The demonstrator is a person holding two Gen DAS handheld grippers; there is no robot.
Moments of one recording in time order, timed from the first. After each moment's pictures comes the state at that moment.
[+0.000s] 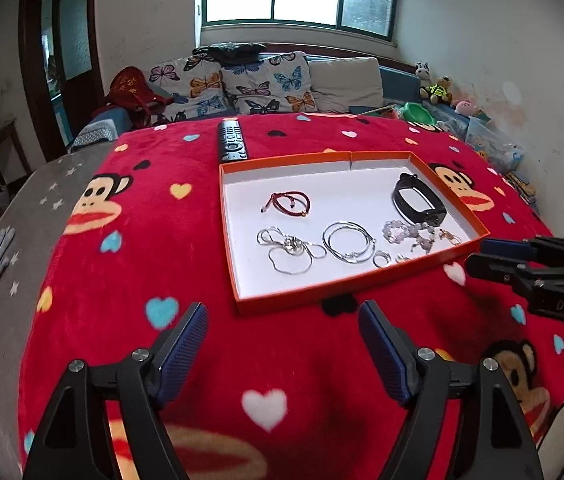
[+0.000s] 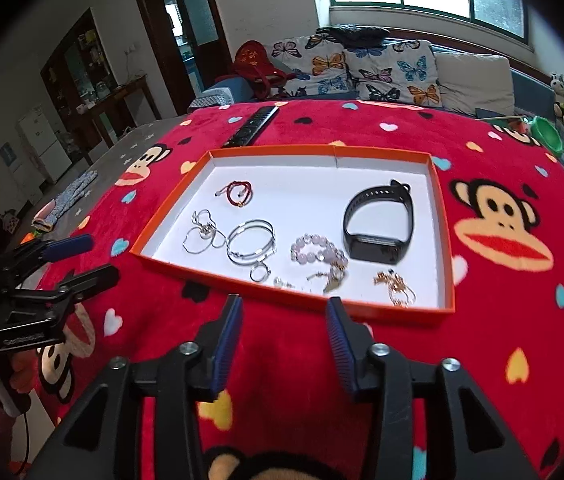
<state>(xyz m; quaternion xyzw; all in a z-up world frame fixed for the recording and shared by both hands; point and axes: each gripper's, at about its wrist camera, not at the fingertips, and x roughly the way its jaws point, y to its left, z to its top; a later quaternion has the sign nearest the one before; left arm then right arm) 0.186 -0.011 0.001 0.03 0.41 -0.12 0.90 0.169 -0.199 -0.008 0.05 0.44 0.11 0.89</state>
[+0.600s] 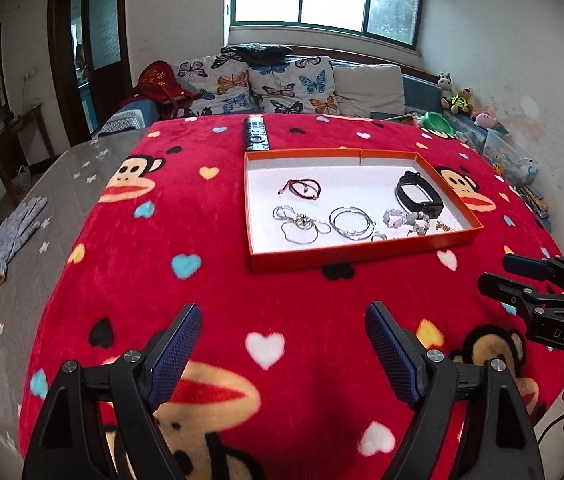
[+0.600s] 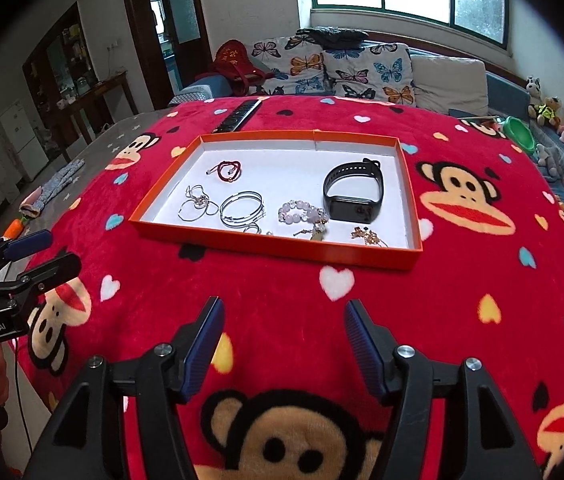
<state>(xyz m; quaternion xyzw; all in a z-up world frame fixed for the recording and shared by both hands) 0.132 -0.003 0.012 0.01 0.41 -0.08 0.91 0.124 -0.189 -0.003 0.03 0.44 0.06 0.90</state>
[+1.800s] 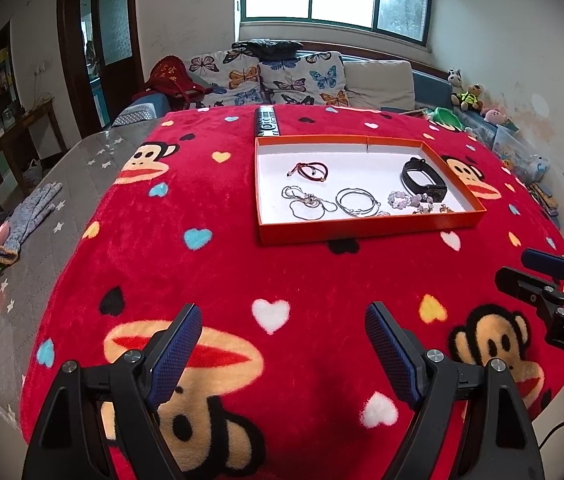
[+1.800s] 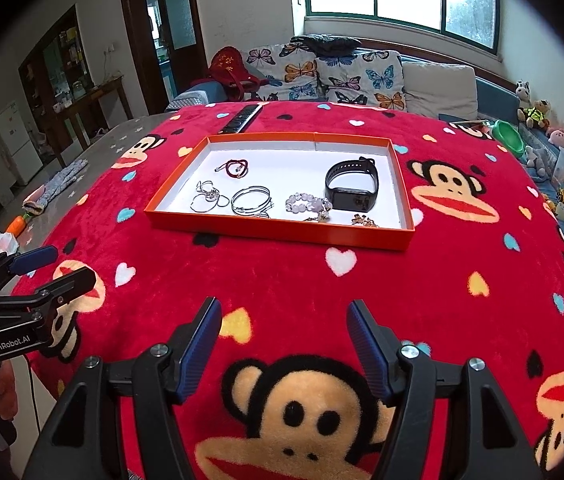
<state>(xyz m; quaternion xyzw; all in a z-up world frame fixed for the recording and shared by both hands) 0.108 -0.001 0.005 0.02 0.41 -0.06 0.91 0.099 -0.175 0.003 0.02 0.42 0.05 0.90</state>
